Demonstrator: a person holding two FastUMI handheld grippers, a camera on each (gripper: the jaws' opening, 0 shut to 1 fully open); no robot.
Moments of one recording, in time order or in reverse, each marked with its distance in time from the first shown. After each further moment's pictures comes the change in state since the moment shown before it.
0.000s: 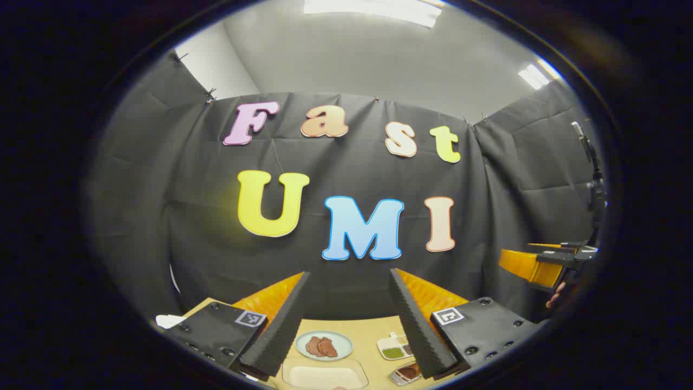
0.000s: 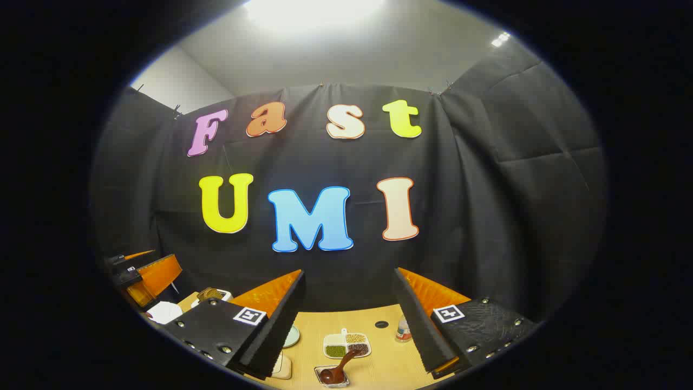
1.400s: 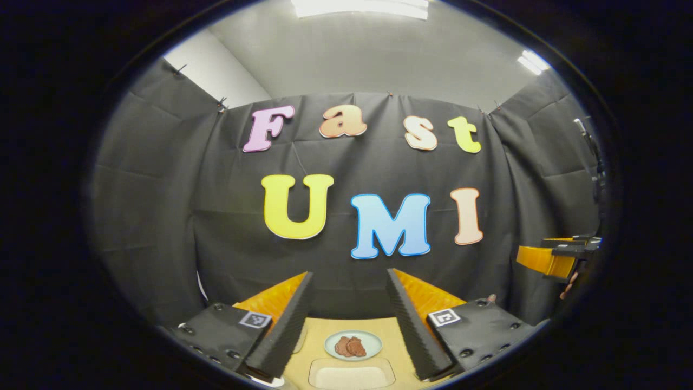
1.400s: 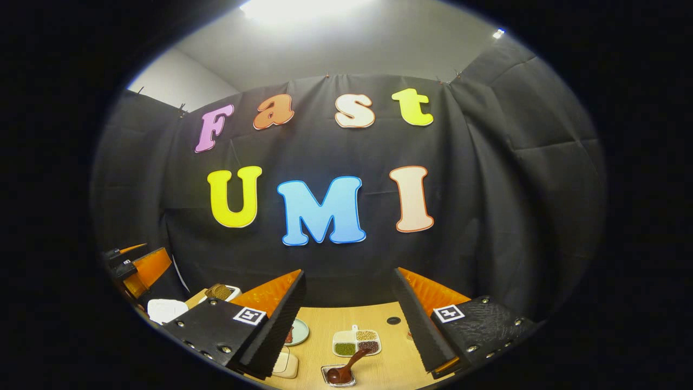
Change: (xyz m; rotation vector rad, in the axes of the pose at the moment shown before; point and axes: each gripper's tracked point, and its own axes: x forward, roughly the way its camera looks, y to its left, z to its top) left arm 0.001 0.034 -0.010 0.062 0.028 0.111; right arm 0.020 0.011 -0.017 0.020 0.049 0.077
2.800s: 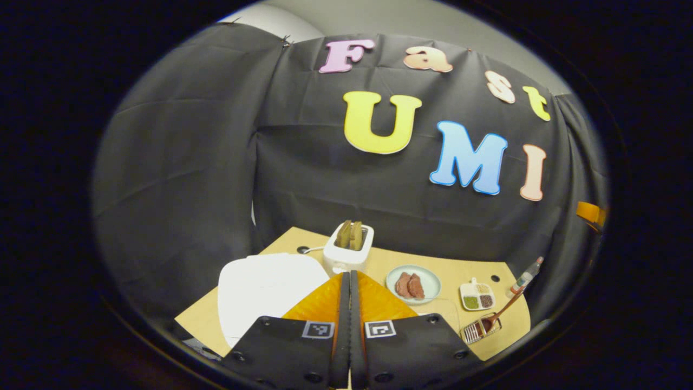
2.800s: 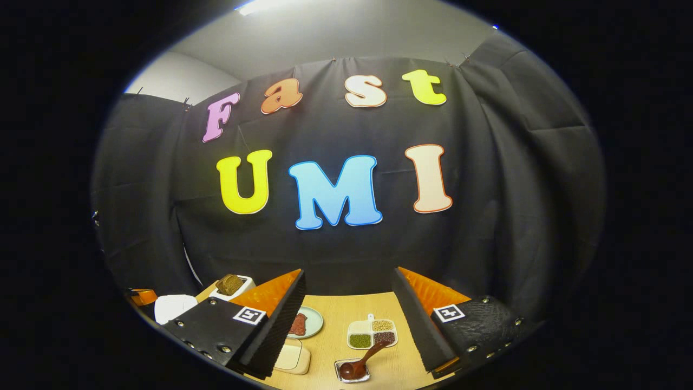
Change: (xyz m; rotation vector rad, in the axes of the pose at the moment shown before) left arm -0.067 0.193 -0.170 -0.192 0.430 0.278; right arm 0.020 0.018 -0.033 0.022 0.093 0.069
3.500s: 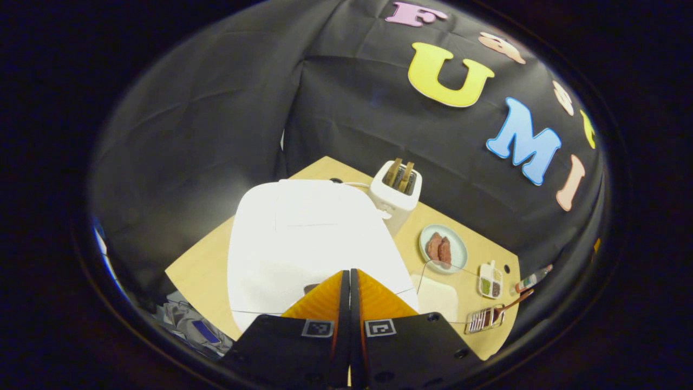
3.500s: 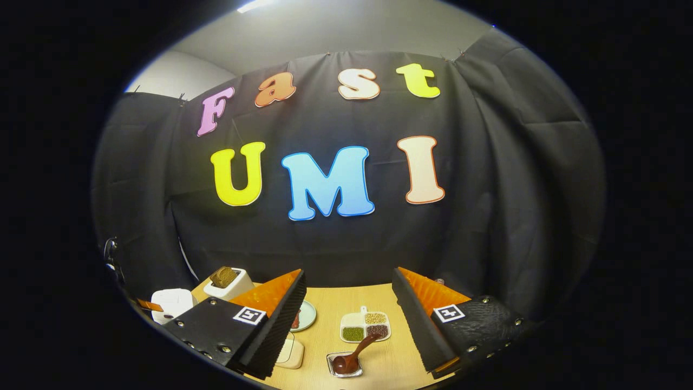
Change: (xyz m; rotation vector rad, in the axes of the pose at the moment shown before) left arm 0.038 0.080 -0.090 -0.191 0.326 0.110; right arm -0.008 -0.018 -0.015 0.005 0.038 -0.030
